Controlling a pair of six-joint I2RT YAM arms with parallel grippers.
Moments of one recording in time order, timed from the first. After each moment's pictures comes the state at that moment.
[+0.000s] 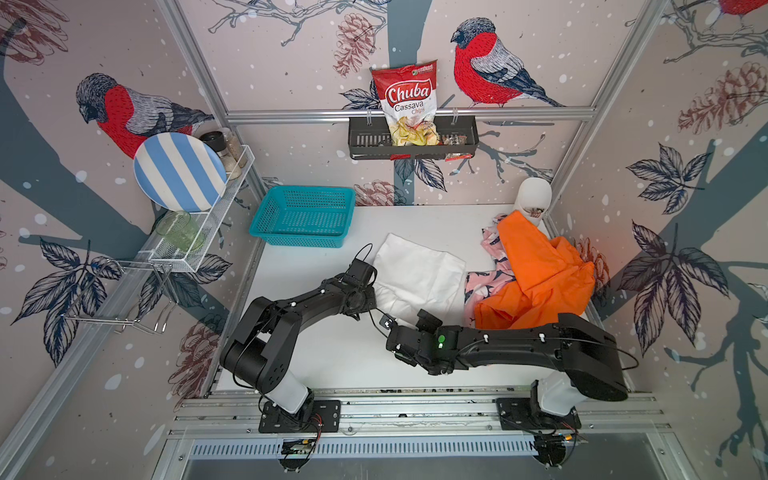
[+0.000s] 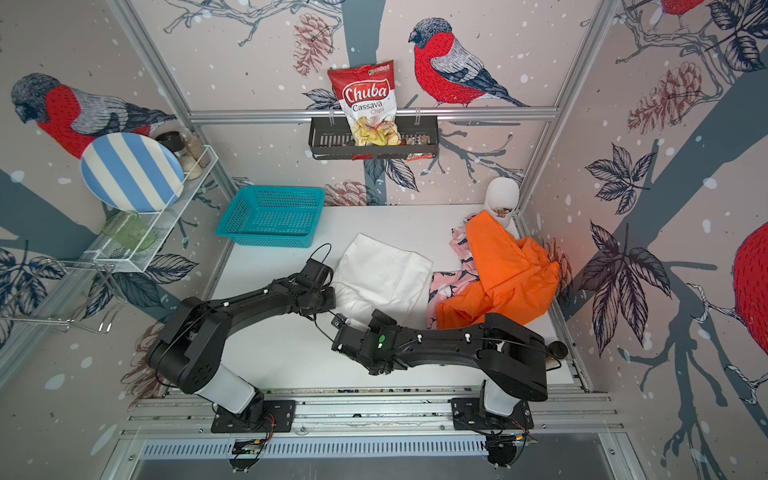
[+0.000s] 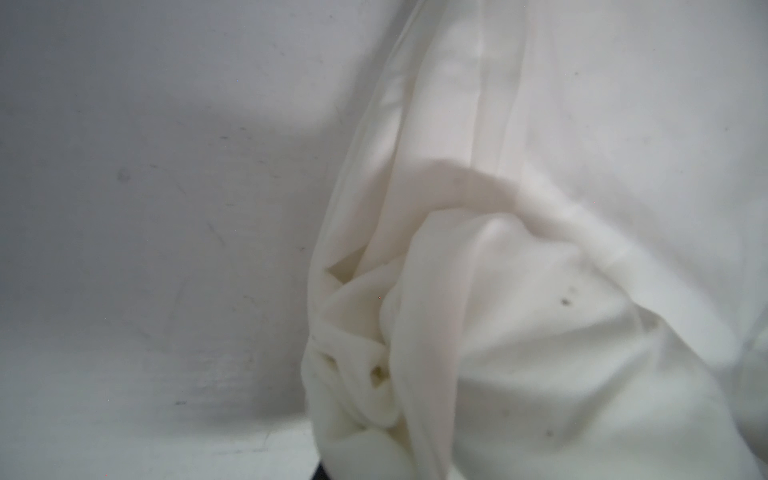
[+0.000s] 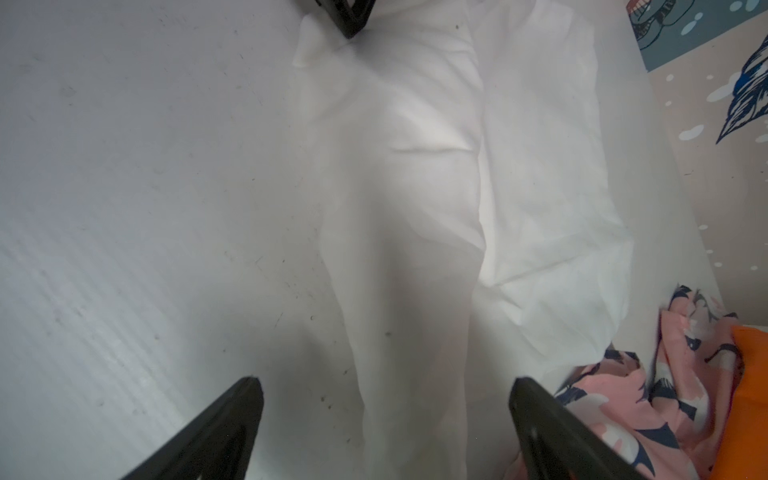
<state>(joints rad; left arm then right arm) -0.48 1.59 0.83 -0.39 -0.01 -0.60 1.35 1.66 0.99 -0.46 0.60 0.02</state>
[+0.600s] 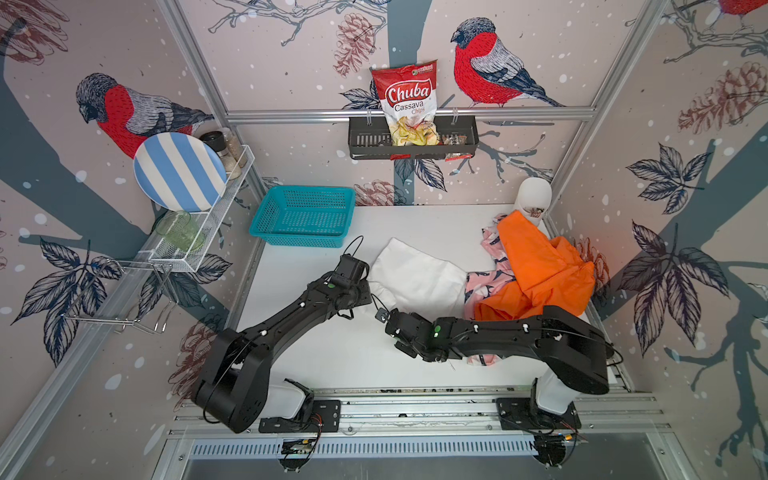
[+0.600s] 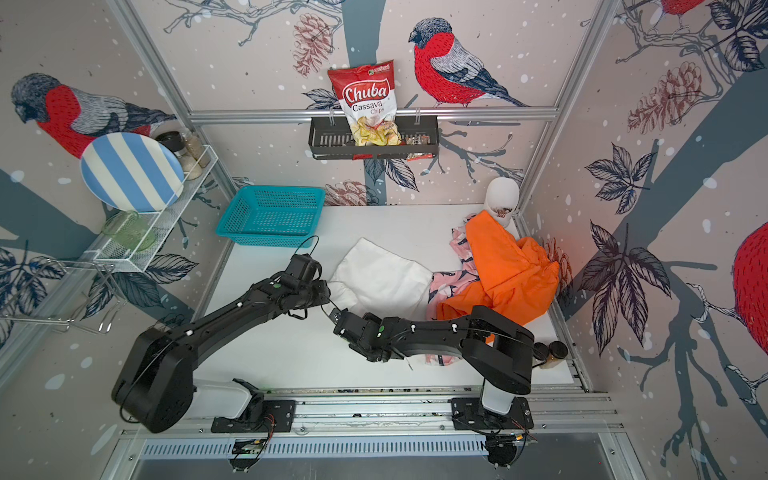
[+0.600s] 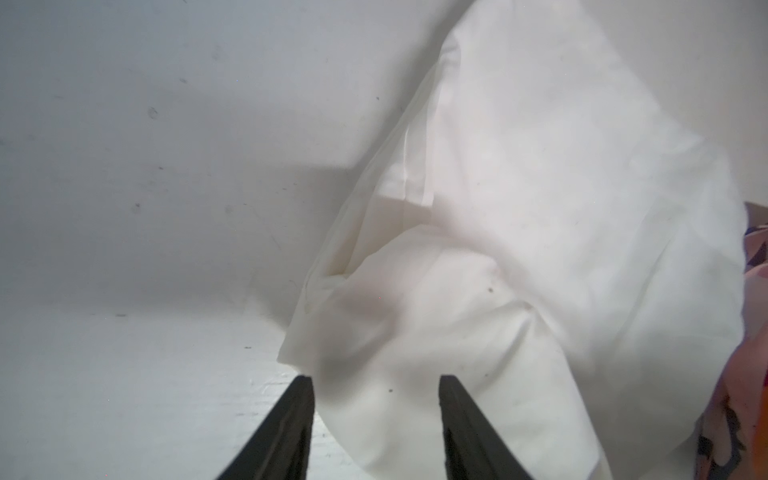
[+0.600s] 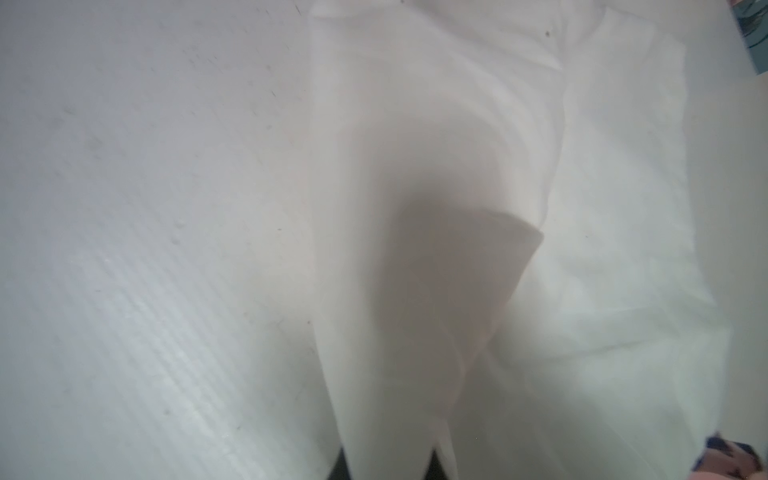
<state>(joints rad) -0.47 1.33 0.83 -0.49 -0.06 -0.60 1.25 1.69 0.98 -0.32 0.33 0.02</state>
